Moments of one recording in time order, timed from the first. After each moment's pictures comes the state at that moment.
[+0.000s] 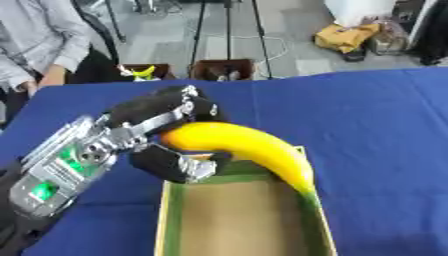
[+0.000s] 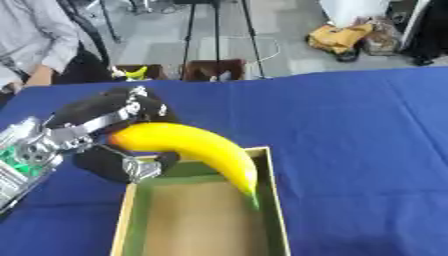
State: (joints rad) left arm -0.56 0.79 -0.31 -1.96 -0.30 0.00 -0.36; right arm -0.05 -0.16 -0.23 -1.98 -0.03 -0.25 0.33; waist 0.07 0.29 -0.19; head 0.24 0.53
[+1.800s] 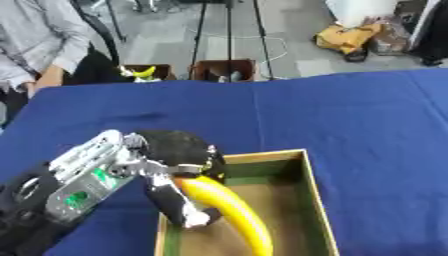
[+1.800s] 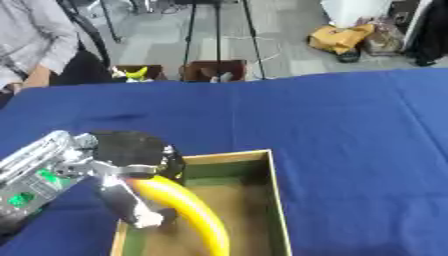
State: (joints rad) left arm -0.60 0.80 -0.41 -1.89 -0.58 -0.12 -0.79; right arm -0.05 -0.15 -0.23 -1.98 -0.03 -0.26 0.33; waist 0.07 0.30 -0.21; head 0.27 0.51
